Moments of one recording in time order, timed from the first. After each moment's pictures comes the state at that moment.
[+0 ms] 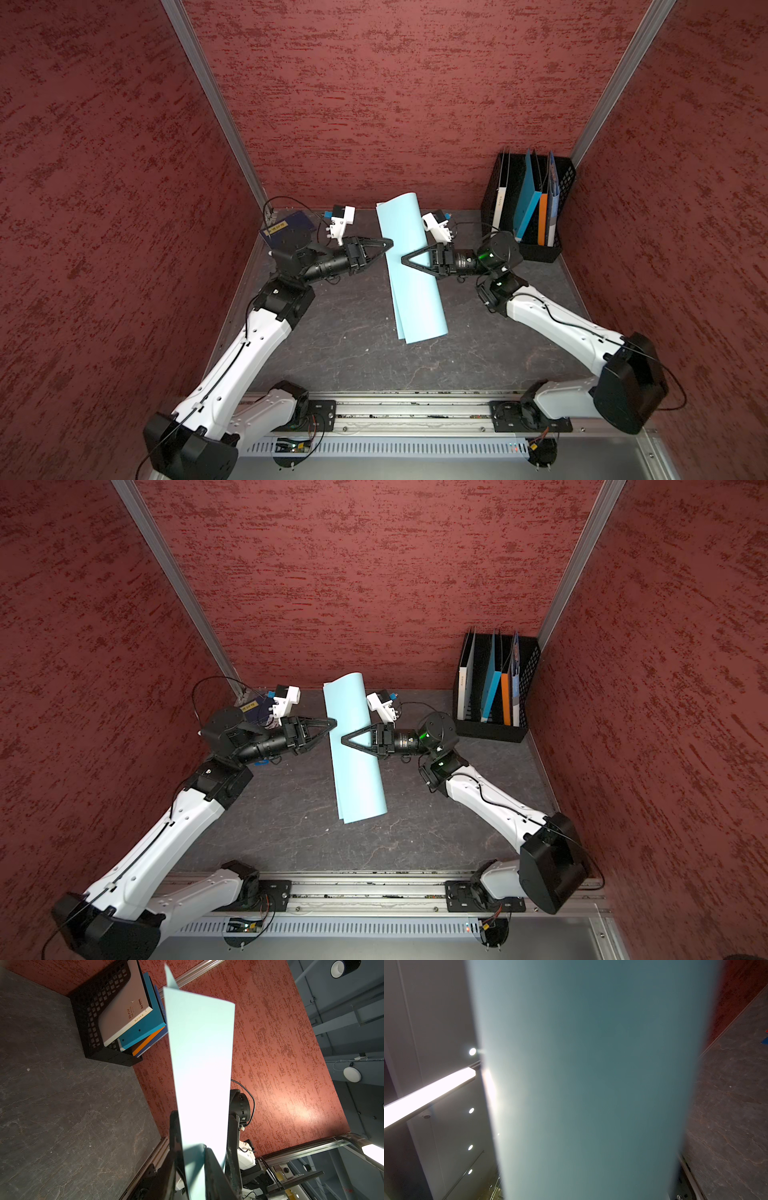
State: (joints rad) left arm -0.37 1.04 1.03 0.02 0.81 -1.13; right arm 0.61 1.37 1.02 0.73 -1.04 1.44
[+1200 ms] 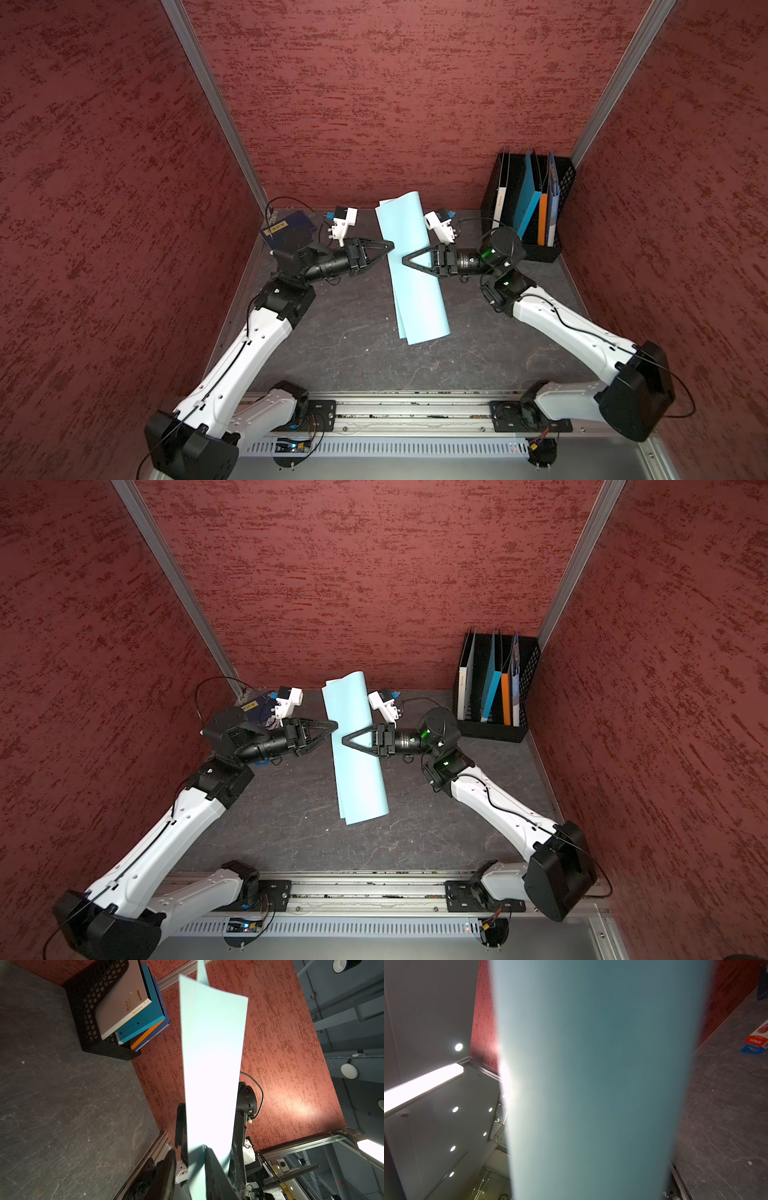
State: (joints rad) left arm -0.37 1.05 1.03 0.02 0.85 -1.13; right arm 0.61 1.33 1.06 0.55 -1.03 1.30
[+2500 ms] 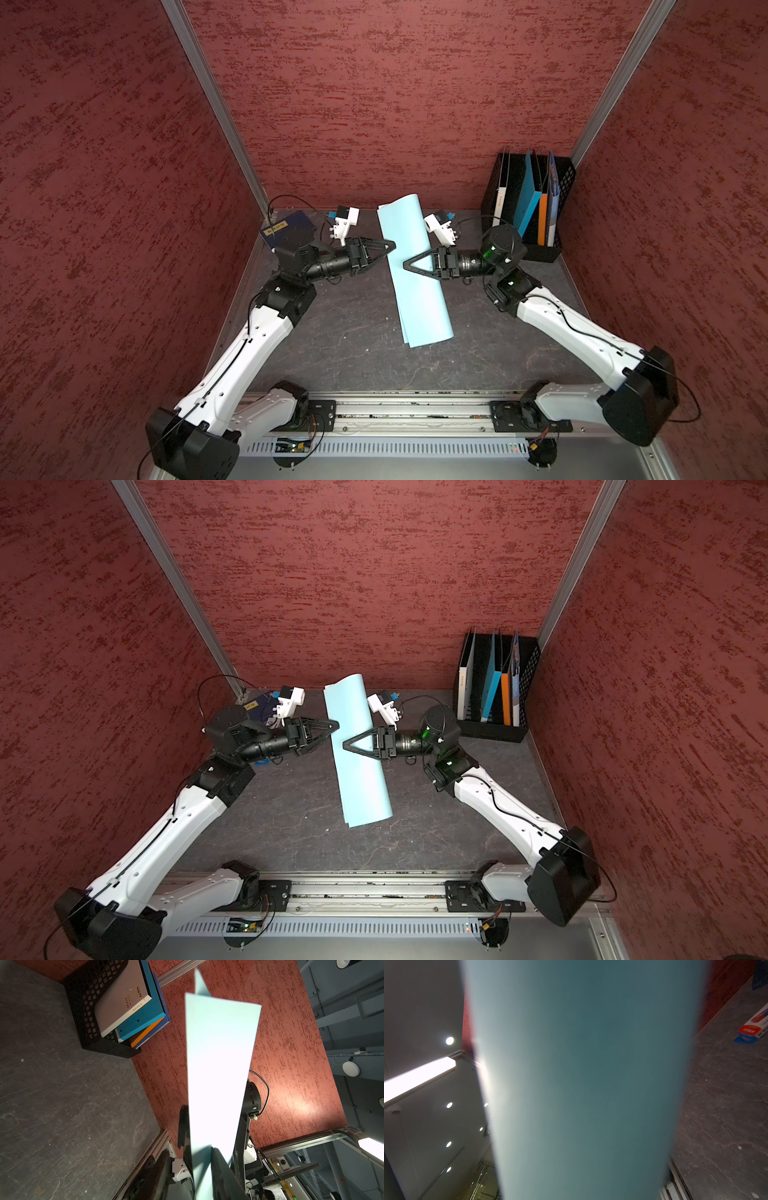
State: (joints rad) left arm -0.37 1.06 1.04 0.01 0.86 -1.12; right arm 0.60 1.30 1.08 0.41 -1.05 1.22
